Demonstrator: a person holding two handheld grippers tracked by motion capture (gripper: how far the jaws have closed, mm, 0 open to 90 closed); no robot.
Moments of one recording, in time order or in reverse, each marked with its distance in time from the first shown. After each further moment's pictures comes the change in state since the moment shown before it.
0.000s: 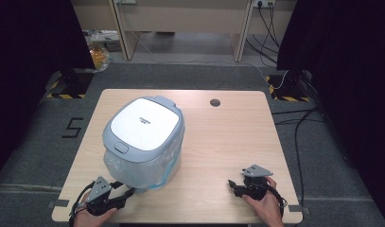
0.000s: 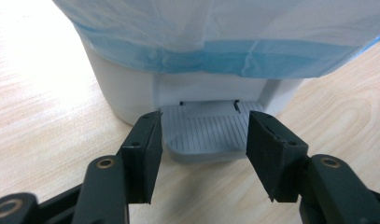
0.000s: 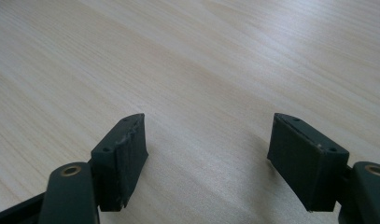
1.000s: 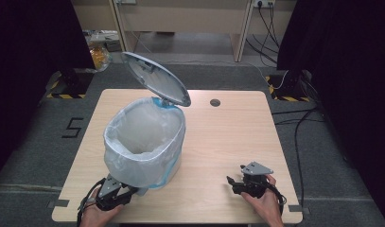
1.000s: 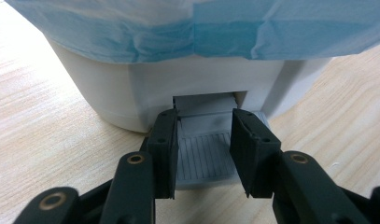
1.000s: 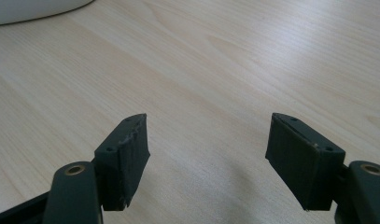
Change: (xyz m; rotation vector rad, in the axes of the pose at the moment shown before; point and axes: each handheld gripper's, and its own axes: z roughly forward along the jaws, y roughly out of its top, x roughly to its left) left arm -0.001 0.001 0.027 0.064 0.001 0.055; right arm 0.004 0.015 -0.008 -0.053 0.006 -0.026
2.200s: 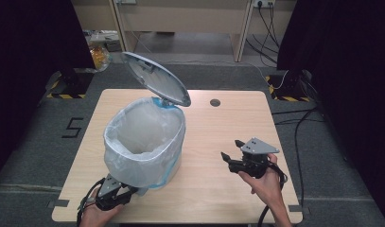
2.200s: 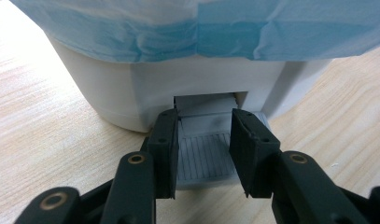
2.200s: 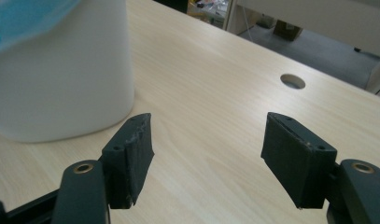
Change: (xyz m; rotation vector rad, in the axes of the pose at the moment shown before) left arm 0.001 0.000 0.000 0.000 -0.004 -0.007; right arm 0.004 0.091 -0.041 -0.185 0.024 -0.066
